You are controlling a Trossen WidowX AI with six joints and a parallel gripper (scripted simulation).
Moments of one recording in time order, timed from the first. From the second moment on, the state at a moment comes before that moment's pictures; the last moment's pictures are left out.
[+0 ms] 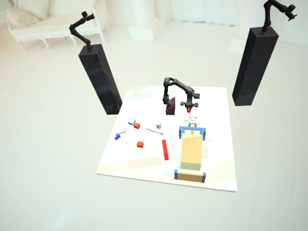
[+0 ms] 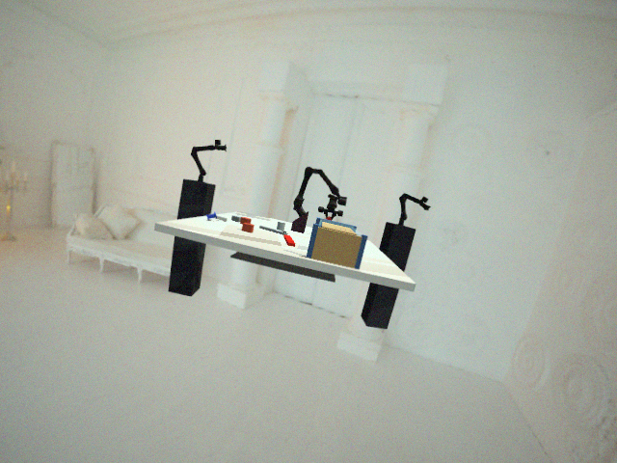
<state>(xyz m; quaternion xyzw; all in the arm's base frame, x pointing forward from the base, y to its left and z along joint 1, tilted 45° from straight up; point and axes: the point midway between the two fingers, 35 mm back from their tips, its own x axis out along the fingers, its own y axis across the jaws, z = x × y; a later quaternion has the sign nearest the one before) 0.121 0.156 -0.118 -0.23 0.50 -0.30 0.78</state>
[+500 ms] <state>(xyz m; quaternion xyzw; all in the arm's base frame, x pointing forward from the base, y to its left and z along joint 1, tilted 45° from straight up) 0.132 0.139 -0.104 -0.23 0.50 -0.31 0.77</state>
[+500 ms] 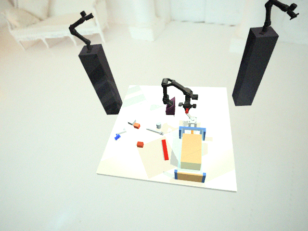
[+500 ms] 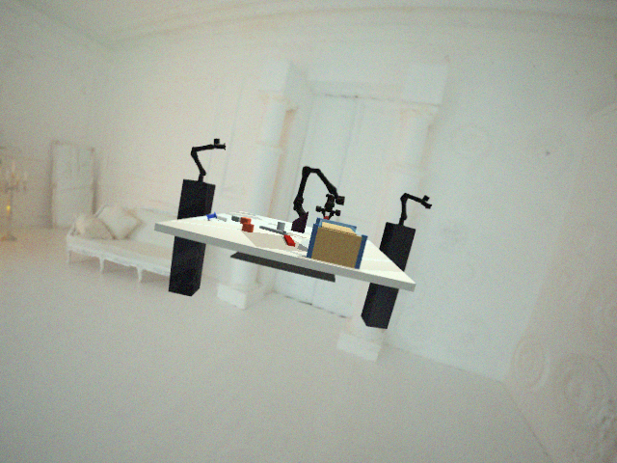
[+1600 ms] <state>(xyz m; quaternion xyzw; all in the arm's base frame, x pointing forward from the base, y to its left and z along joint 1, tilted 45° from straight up) 0.166 0.113 -0.085 -0.24 0.50 -0.31 0.77</state>
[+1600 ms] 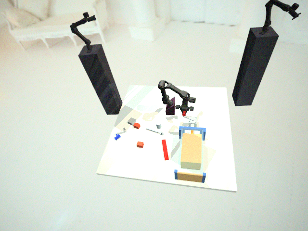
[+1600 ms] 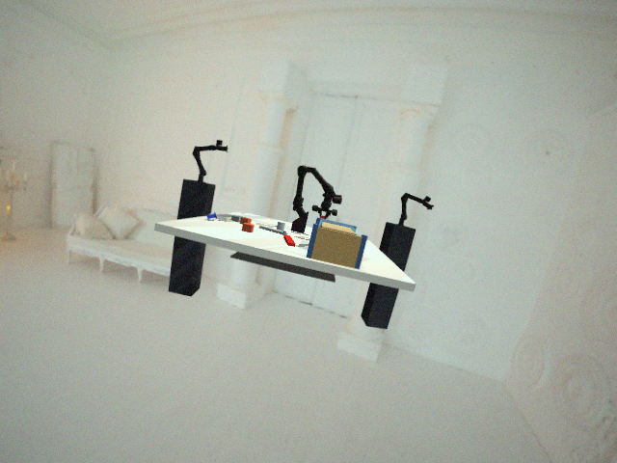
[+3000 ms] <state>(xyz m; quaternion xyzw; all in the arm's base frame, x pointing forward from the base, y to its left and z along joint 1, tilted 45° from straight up) 0.218 0.099 -0.079 -0.25 0.49 -0.31 0.77</state>
